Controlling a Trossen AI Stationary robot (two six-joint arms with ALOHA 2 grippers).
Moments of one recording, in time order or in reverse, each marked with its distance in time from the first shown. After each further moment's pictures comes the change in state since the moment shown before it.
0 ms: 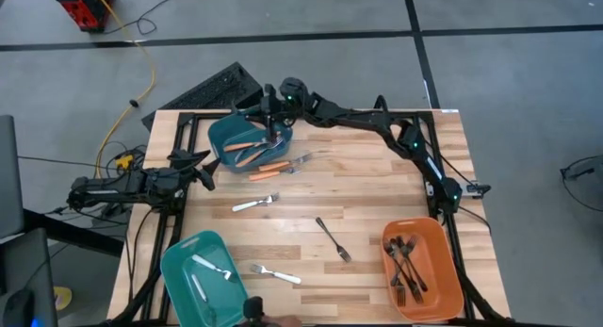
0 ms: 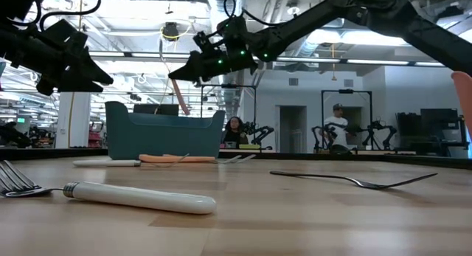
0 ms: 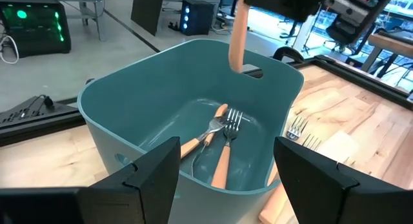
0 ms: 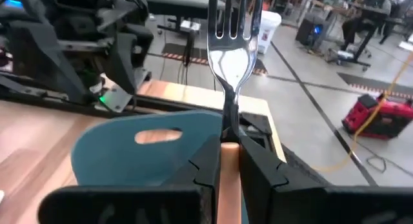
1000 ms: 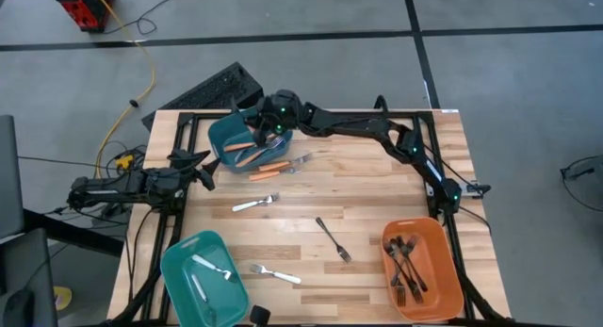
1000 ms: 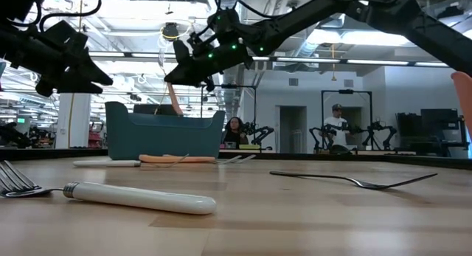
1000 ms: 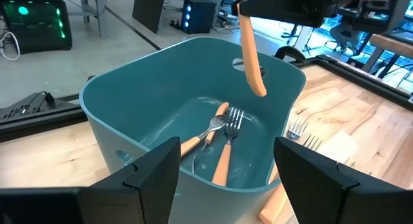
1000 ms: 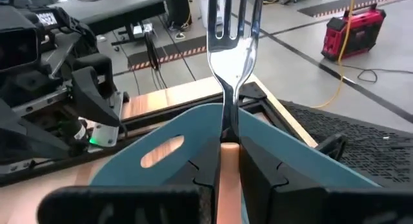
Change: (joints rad) left arm 0.000 0.000 0.000 -0.011 -0.002 -0.018; right arm 0.078 -0.002 0.000 -0.057 0.269 0.413
